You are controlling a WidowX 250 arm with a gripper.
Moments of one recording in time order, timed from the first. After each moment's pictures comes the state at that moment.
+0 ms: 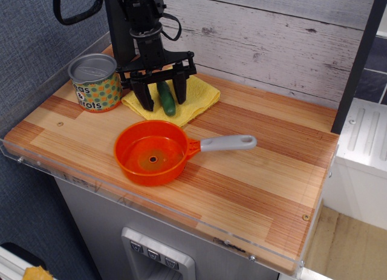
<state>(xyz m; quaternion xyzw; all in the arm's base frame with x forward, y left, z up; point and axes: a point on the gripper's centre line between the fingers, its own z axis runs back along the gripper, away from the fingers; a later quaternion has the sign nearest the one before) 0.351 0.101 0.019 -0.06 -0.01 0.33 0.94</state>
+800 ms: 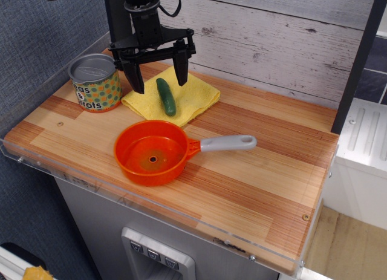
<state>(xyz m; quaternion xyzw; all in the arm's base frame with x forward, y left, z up) 0.339 0.092 0.064 -0.04 -0.04 0.32 0.94</state>
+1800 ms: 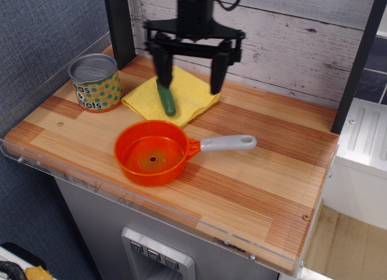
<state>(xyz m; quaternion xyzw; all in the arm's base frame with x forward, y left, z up) 0.299 0.022 0.112 0.01 -0.01 0.16 0.99</state>
